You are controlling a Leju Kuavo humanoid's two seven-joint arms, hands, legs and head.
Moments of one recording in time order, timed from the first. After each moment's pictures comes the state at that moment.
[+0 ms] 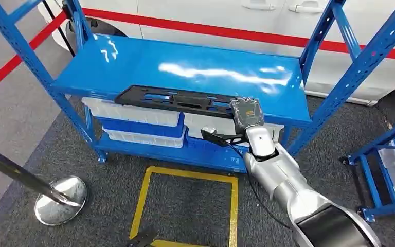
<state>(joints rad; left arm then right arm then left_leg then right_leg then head) -0.21 -0.18 0.27 -0.22 -1.00 -0.07 -0.32 -0.89 0.08 0.60 -0.55 1.38 -0.37 0.03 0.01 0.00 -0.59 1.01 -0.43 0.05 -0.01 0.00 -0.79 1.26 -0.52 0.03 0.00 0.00</state>
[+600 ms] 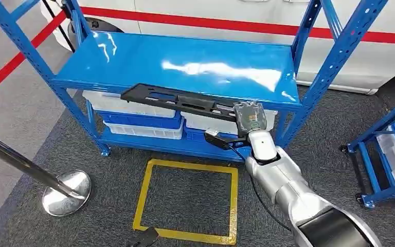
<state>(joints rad) -0.21 -0.18 0.27 -0.22 -1.00 -0.07 -0.33 -0.87 0.07 0.60 -0.53 1.37 -0.39 0.04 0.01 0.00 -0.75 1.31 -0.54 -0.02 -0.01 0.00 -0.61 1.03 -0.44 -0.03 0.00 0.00</state>
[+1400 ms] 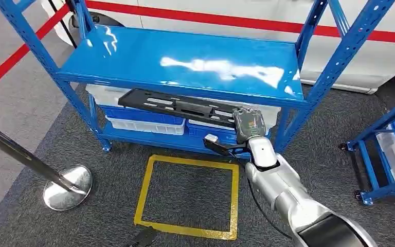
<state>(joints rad) -0.21 -0.18 0.26 -0.22 -0.99 -0.07 -0.34 -0.82 0.07 0.60 -0.55 1.34 -0.42 0.01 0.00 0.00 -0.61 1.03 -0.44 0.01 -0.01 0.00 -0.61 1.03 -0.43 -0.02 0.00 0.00</state>
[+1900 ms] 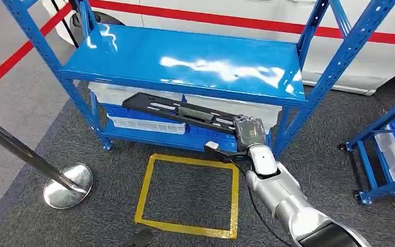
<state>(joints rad) -0.19 -0.16 0.26 -0.22 -0.99 -0.07 -0.34 -0.77 0.05 0.60 -0.58 1.32 -0.42 0.01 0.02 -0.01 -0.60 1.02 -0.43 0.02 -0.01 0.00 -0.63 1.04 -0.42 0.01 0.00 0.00</state>
